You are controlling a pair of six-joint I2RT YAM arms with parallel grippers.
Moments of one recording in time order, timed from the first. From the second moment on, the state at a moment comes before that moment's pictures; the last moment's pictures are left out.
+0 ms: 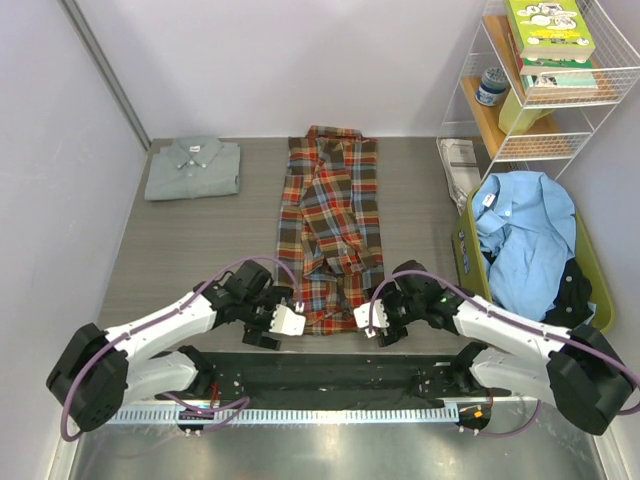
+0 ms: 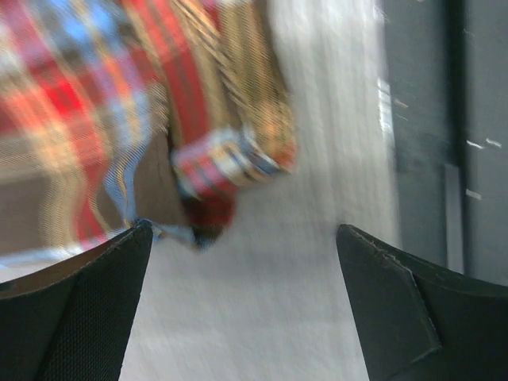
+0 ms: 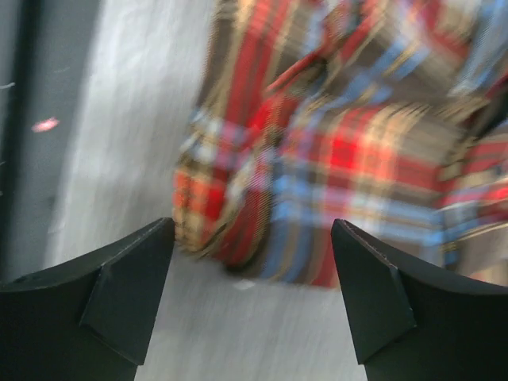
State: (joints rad) left arm -0.70 1.10 0.50 -0.56 0.38 1.06; right arm 0.69 1.04 0.41 -0.34 -0.47 -1.11
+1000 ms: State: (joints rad) left arm -0.71 1.00 0.40 -0.33 0.31 1.12; right arm 0.73 0.93 0.33 -0.32 -0.32 -1.39
